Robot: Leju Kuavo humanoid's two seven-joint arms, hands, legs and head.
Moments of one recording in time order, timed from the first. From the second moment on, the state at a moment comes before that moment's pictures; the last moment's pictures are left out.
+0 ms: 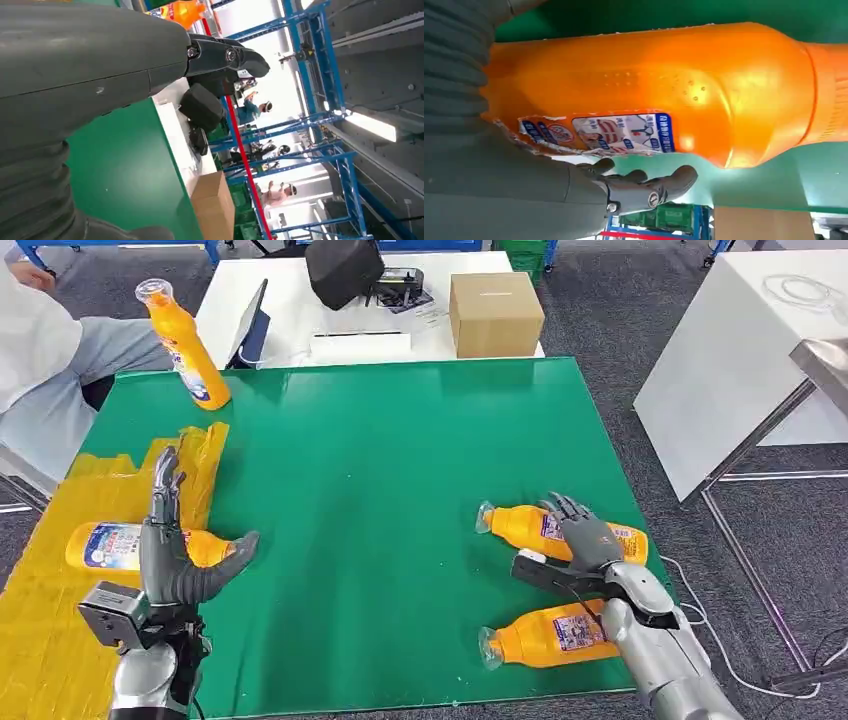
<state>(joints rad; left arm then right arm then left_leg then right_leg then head) -0.04 -0.17 0.06 -1.62 -0.23 0.00 -0.67 -0.35 -0.22 0.19 -0.94 1.08 -0.08 -0.19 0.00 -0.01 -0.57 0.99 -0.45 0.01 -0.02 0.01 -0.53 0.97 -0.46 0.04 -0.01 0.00</state>
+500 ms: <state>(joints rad) -0.01 -0.17 0.07 -1.62 -0.22 0.01 -0.67 -0.21 -0.29 0.18 -1.12 1.07 -0.06 -0.14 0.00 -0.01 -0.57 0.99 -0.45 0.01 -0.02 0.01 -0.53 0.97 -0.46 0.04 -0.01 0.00</state>
